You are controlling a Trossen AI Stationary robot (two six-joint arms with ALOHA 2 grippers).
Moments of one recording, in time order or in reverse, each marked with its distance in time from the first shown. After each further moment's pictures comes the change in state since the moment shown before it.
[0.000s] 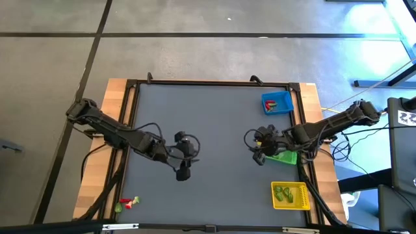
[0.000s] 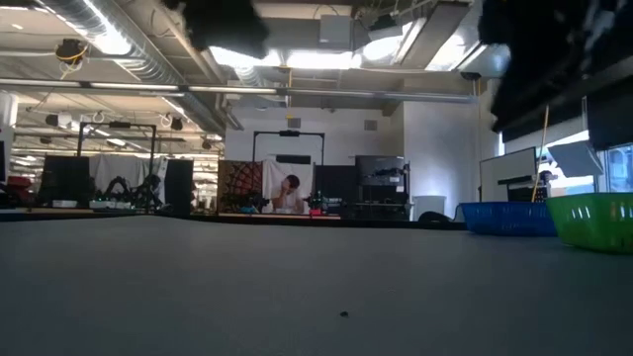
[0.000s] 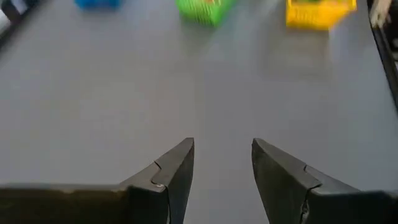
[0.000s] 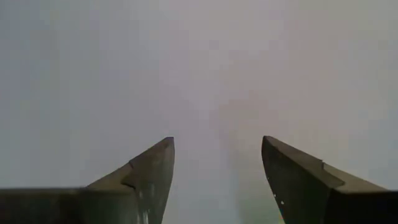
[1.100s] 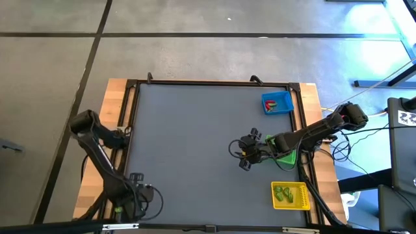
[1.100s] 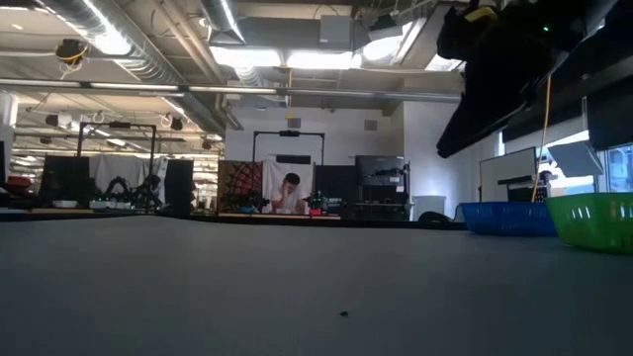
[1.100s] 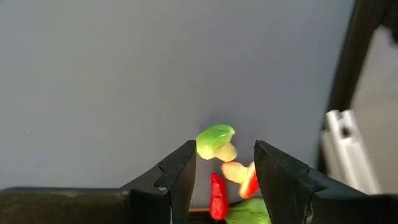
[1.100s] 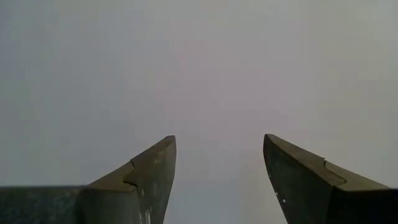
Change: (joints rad) left arm -0.603 0.175 0.032 -0.558 0.519 -0.653; right arm 0.000 0.269 -0.001 0.342 0.114 -0.263
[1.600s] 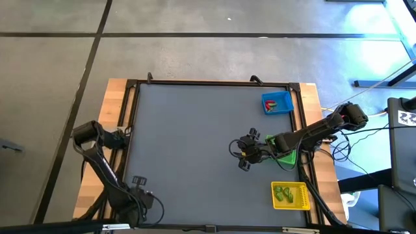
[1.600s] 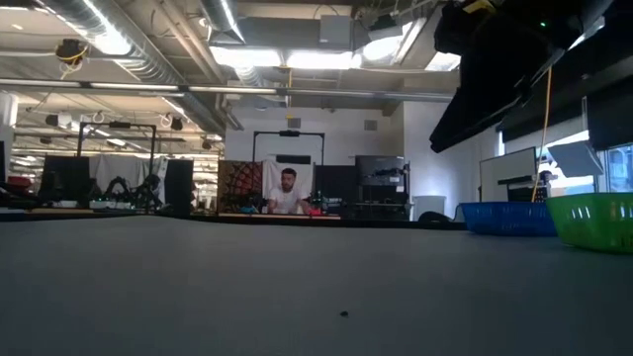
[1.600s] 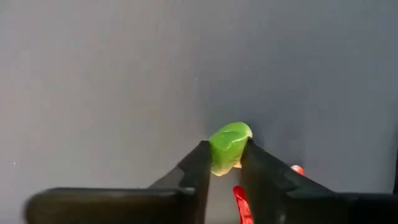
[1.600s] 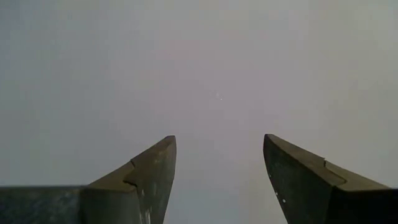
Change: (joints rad) left arm -0.046 0.164 0.000 0.012 0.000 0.174; right arm 0.000 0.000 0.000 0.046 0.000 -0.027
